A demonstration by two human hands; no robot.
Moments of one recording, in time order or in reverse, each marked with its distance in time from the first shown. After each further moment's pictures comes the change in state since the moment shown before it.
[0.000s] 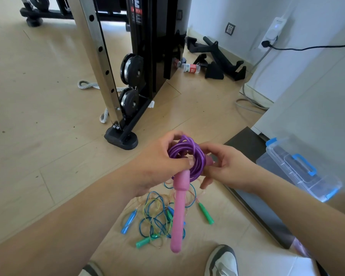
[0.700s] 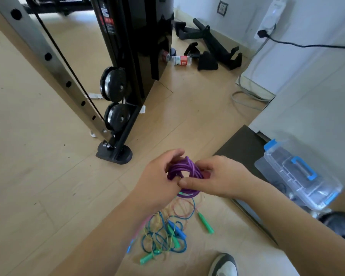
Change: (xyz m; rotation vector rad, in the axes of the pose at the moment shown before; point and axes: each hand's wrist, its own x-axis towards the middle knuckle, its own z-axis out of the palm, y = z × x) left_hand 0.085 0.025 0.001 0.238 0.153 0.022; right_hand 0.068 -0.043 -0.066 -0.567 -0.078 0.259
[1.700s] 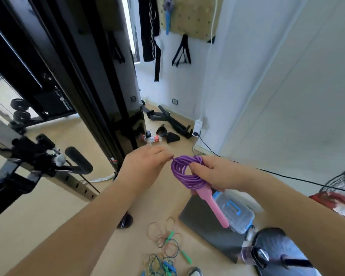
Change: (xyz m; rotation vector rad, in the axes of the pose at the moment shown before) left_hand -0.011 0.590 -0.163 0.954 -0.030 0.837; right_hand -0.290 -0.207 -0.501 0.413 -0.003 -0.006
